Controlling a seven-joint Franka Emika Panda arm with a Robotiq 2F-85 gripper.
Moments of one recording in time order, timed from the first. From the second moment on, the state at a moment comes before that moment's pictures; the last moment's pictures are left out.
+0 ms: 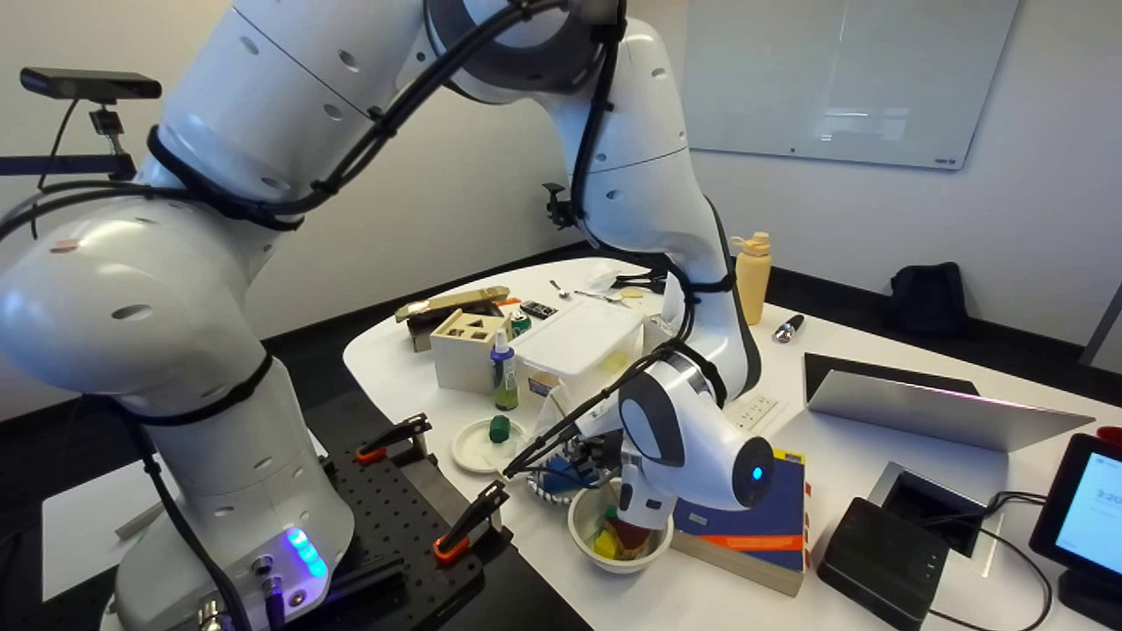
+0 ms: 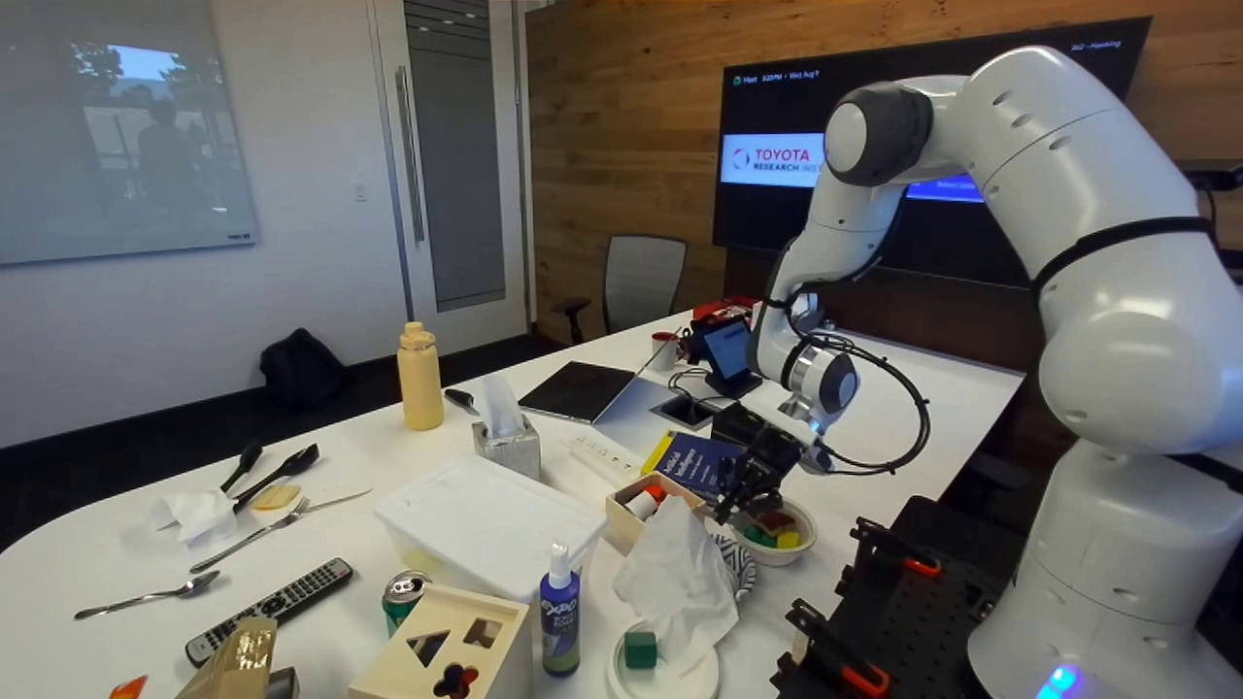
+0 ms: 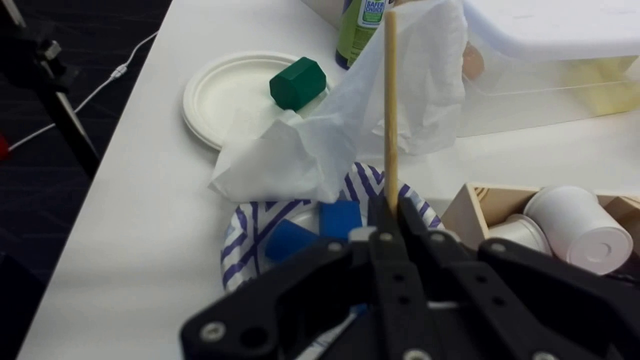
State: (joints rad) arm -0.44 0.78 -0.18 -2.17 1.16 1.96 0.00
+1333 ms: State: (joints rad) arm -0.40 0.78 -0.27 -2.17 1.11 1.78 0.19
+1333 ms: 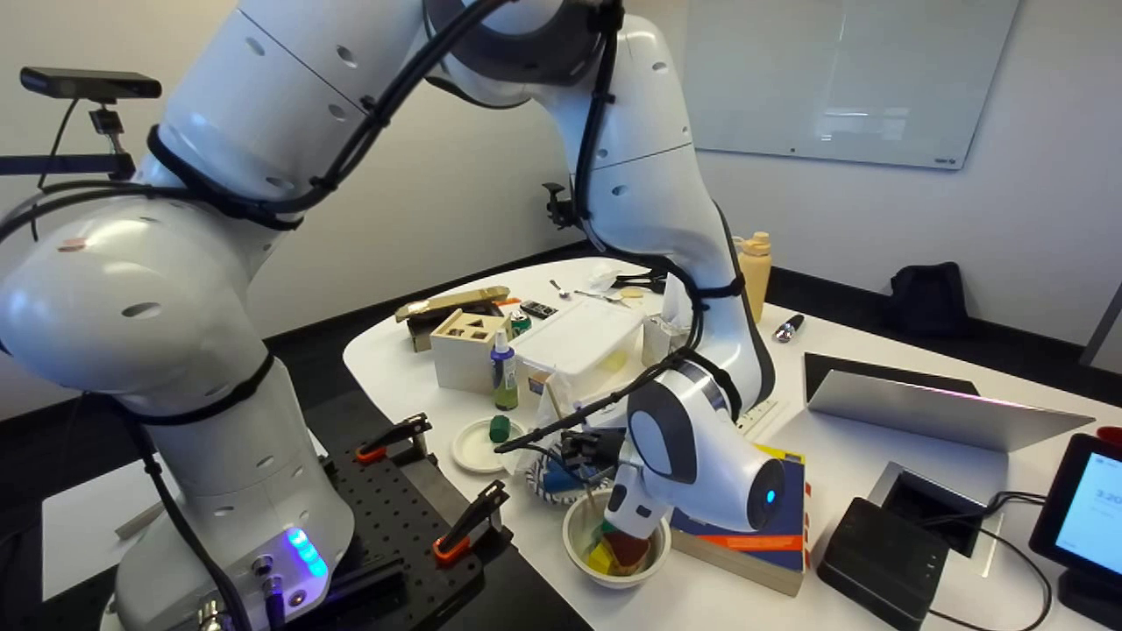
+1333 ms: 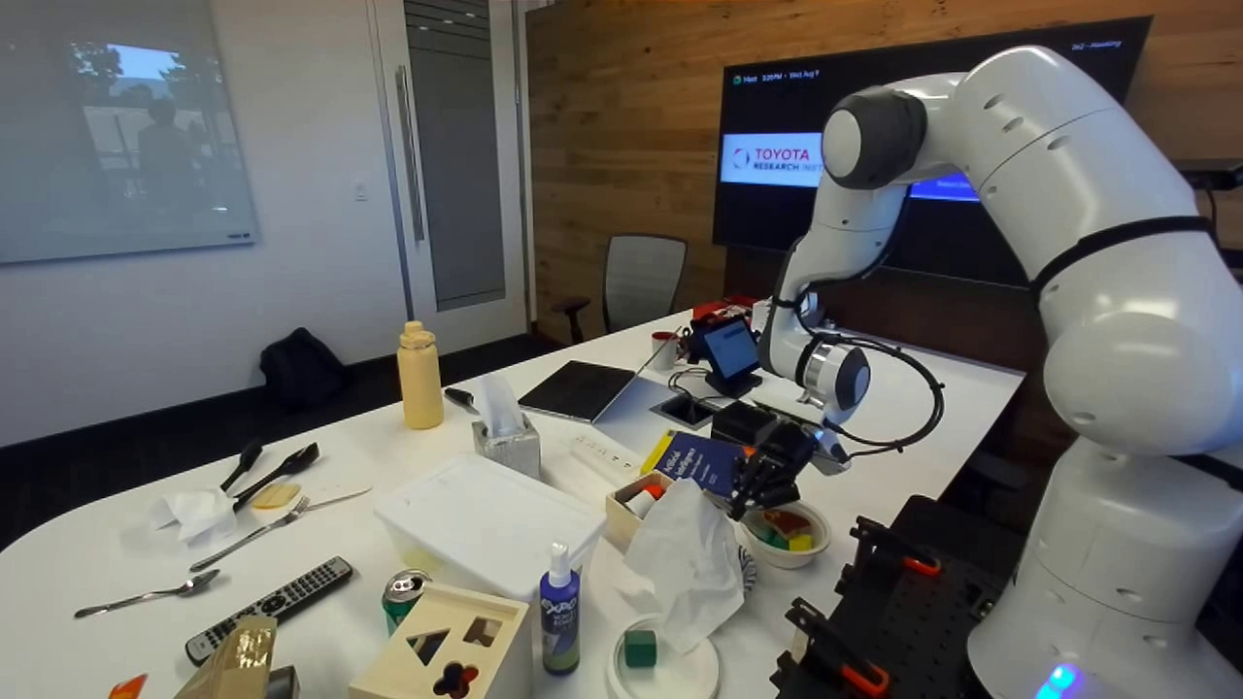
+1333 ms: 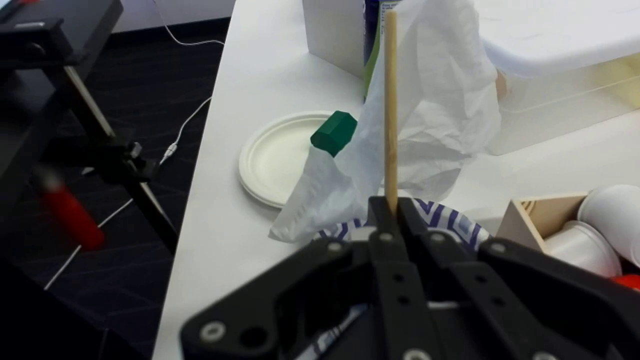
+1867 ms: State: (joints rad) arm -0.40 0.84 -0.34 -2.16 1.12 1.80 0.22
